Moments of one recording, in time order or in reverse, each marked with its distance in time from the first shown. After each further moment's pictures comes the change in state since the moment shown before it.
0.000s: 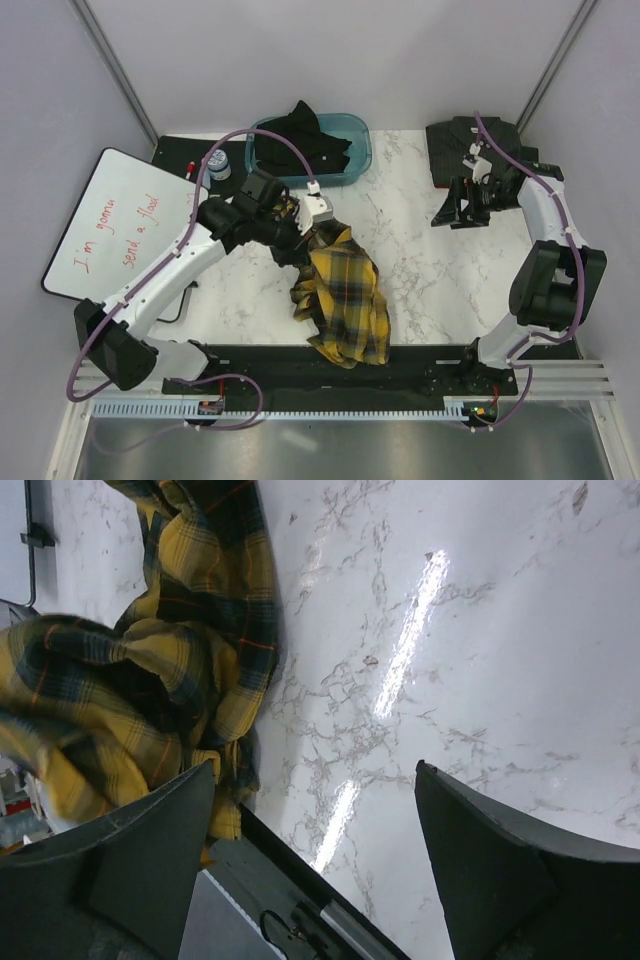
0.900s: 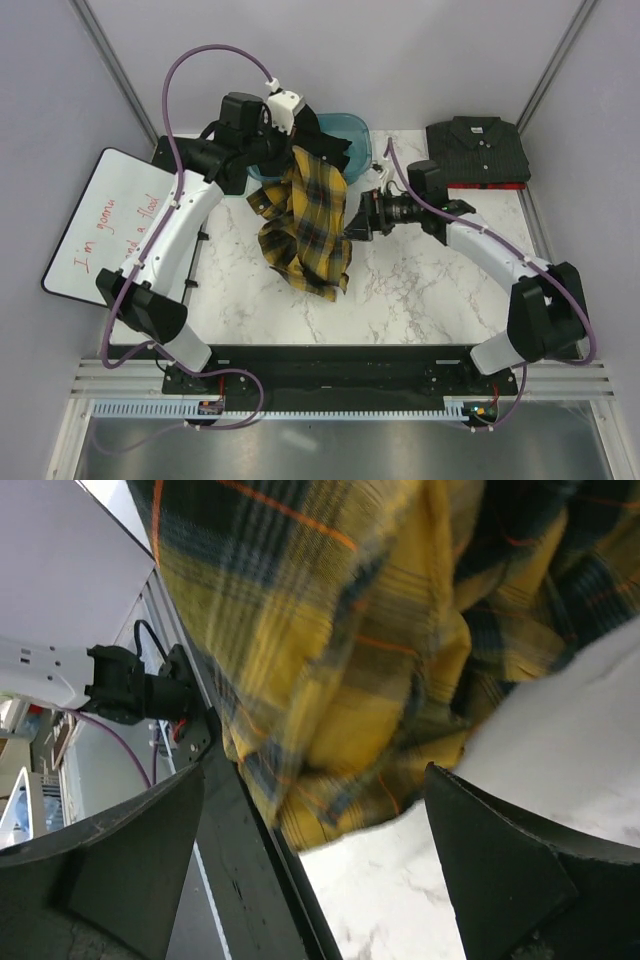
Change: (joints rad) left arm 0.203 0.280 0.510 0.136 -0.359 -0.244; right arm 0.573 -0.211 -0.342 0.813 -0.077 0.531
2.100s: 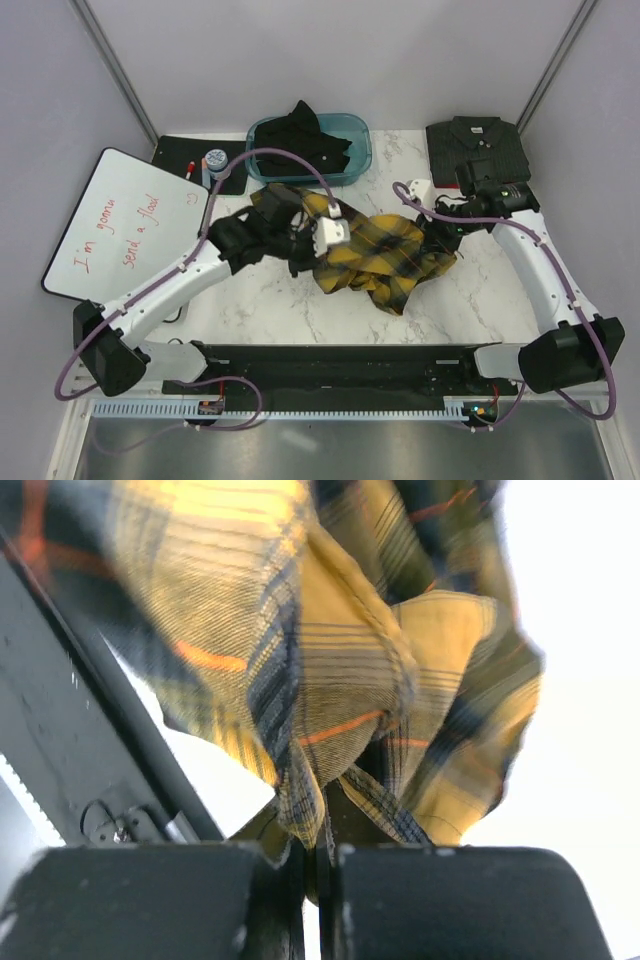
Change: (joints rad) left arm -0.401 -0.327 -0.644 0.033 0.288 0.387; right arm -0.174 -0.151 0.227 -0.943 0.361 -1.034
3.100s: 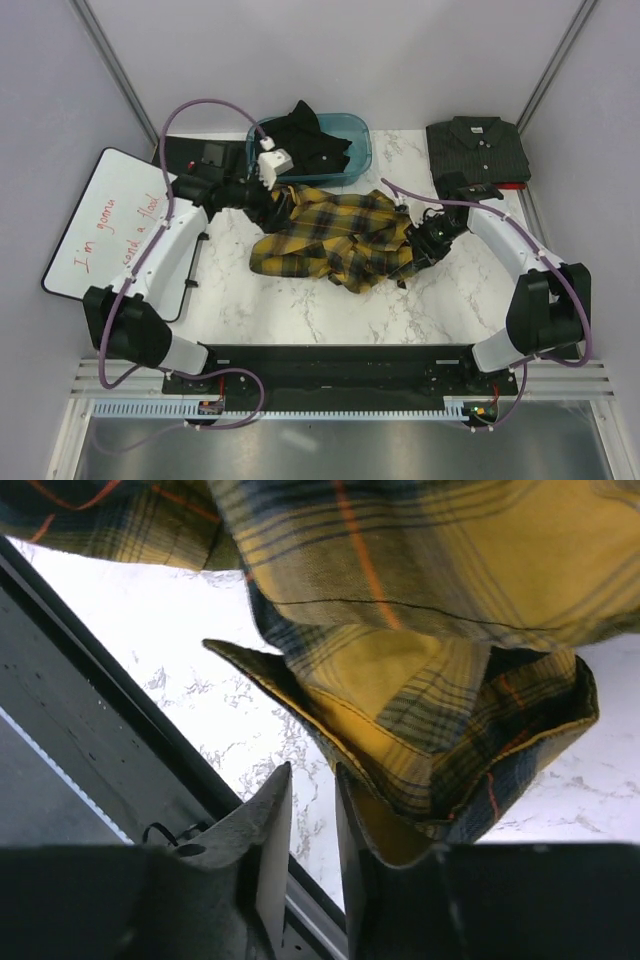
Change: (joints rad) left arm 0.602 0.140 0.137 -0.053 0.161 -0.126; right arm 0.023 0.202 -0.112 0.103 0.028 0.231
